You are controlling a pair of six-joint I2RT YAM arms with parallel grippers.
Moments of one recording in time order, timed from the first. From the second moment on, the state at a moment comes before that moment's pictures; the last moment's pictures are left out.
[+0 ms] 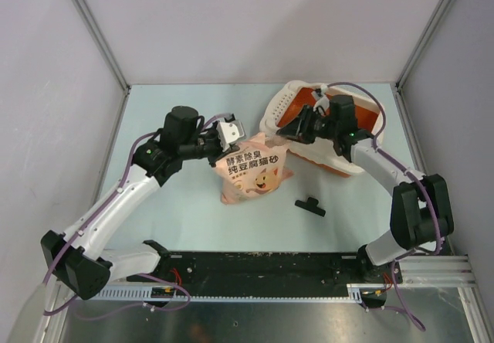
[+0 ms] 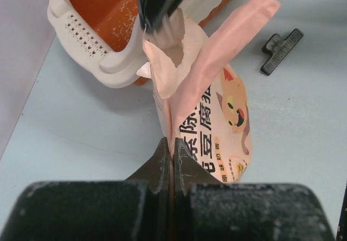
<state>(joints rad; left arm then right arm) -0.56 1.16 1.17 -0.51 0.50 0.56 0.35 1.53 1.08 0.00 -0.61 0.74</state>
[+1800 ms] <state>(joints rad) -0.57 1.23 1.26 -0.57 0.43 0.58 -0.04 1.40 0.93 0.19 -0.87 1.16</state>
